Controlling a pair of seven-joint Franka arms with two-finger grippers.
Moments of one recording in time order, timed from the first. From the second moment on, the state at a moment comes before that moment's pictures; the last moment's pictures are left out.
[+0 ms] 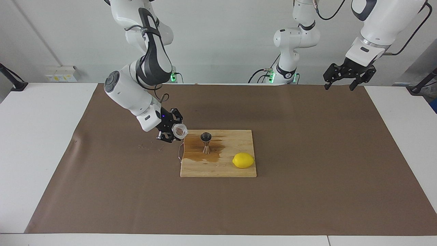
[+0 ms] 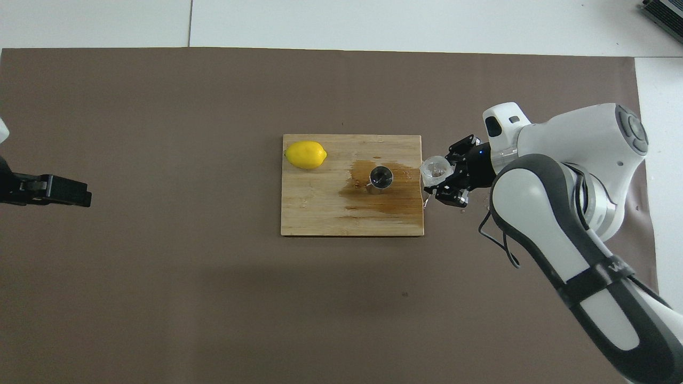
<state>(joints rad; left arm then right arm) 0.01 -0.12 -0.07 -1.69 -0.03 1.56 0.02 0.09 0.17 0.12 -1.93 0.50 2.14 -1.22</state>
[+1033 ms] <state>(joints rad) 0.01 -0.12 -0.07 -1.69 -0.03 1.56 0.02 0.26 0.17 0.12 -1.91 0.09 2.19 -0.88</state>
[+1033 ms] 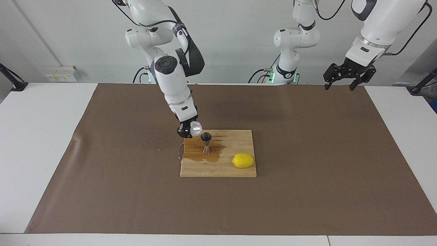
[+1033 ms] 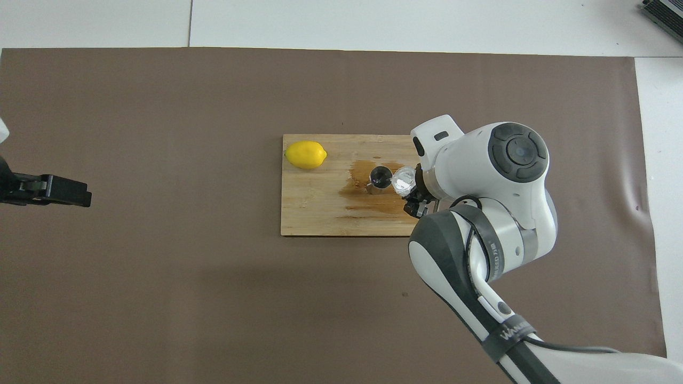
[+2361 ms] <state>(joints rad) 0.01 -0.12 -0.07 -1.69 -0.03 1.56 0.02 0.32 0.21 0.12 -1.79 -0.06 2.06 -0.70</state>
